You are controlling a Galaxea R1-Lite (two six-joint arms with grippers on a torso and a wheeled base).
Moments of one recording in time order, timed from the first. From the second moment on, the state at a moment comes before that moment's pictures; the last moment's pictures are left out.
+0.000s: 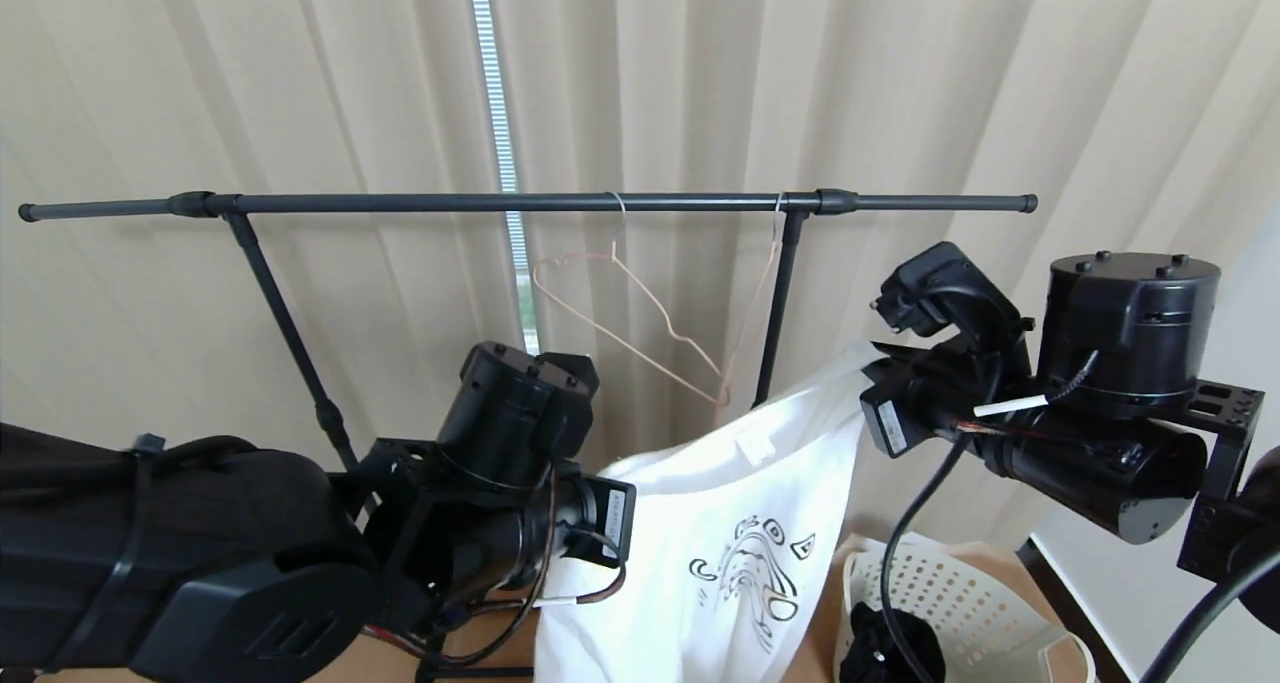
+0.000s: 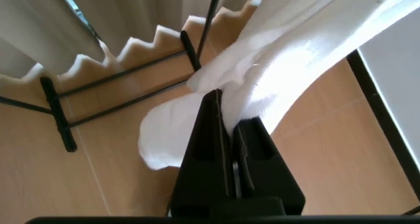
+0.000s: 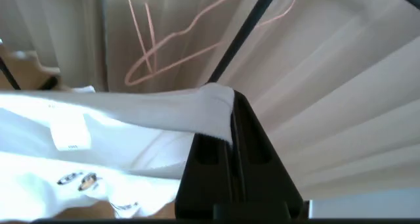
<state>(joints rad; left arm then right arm) -0.77 1.78 -0.90 -0.22 0.21 -0.31 0.56 1.63 -0.76 -0.56 -0.33 -0.26</state>
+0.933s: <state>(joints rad) -0.68 1.77 -1.10 -0.22 0.21 -0.16 0.72 1.50 -0.92 0.05 -0.39 -0.10</state>
